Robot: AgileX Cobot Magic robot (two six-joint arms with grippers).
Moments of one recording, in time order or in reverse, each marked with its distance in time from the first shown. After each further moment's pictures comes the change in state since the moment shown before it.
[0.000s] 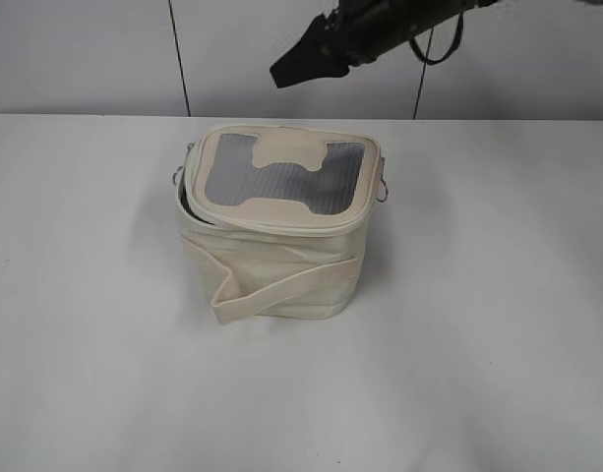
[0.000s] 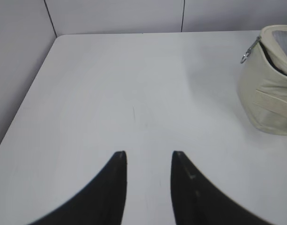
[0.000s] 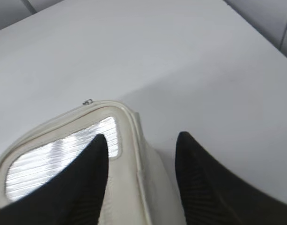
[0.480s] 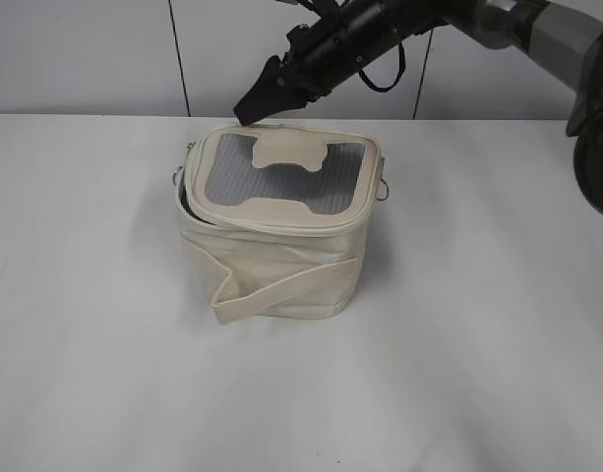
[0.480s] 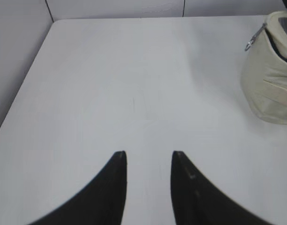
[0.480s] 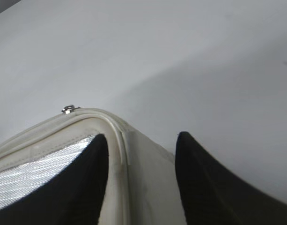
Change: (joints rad) left arm 0.000 0.081 -0.011 0.002 0.002 0.000; right arm 0.069 0.350 -0.493 -0.093 0.216 0.252
